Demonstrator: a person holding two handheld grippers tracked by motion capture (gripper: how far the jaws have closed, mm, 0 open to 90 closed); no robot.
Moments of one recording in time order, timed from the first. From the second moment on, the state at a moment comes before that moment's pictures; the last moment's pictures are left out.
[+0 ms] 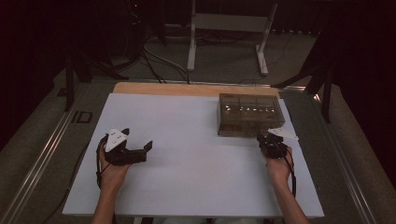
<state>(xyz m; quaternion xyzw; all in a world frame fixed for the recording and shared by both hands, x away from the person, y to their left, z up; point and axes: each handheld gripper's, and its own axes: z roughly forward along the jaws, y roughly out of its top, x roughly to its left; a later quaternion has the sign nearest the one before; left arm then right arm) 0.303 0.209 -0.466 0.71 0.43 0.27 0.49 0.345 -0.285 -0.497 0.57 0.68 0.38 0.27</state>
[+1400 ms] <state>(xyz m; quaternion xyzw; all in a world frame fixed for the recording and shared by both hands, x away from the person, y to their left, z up) 0.303 0.209 -0.467 0.71 0.43 0.27 0.49 0.360 -0.284 -0.495 0.57 0.67 0.38 0.28</state>
